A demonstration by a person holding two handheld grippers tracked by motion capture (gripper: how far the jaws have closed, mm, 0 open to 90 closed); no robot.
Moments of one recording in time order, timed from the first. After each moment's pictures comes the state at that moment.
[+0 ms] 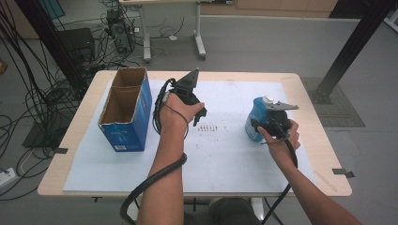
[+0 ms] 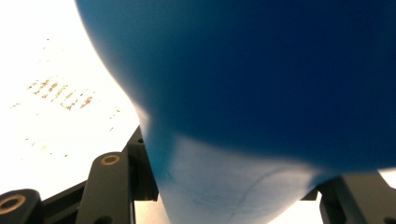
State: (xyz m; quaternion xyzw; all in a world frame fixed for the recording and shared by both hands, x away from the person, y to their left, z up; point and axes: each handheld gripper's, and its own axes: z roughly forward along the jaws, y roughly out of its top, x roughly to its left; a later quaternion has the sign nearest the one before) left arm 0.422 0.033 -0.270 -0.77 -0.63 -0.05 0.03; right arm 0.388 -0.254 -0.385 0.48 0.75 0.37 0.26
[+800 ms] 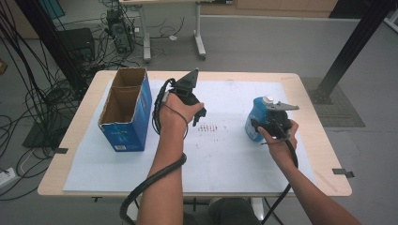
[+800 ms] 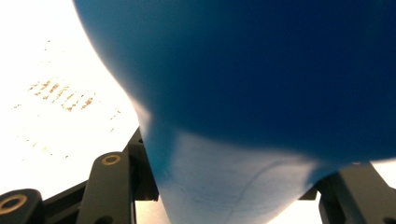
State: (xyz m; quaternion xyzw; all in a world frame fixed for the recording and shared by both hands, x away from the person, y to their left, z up) left arm 0.421 0.035 -0.268 -0.77 -0.63 -0.05 0.03; right arm 0.388 -0.255 -0.385 0.48 0.75 0.37 0.26
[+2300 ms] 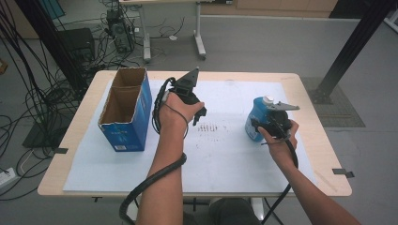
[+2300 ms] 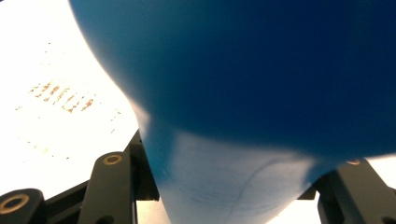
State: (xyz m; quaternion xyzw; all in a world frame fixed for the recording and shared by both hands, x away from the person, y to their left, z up) left arm 0.421 0.034 -0.266 -0.78 -0.63 -0.05 0.03; right arm 0.388 -0.255 -0.385 0.48 0.75 0.38 0.25
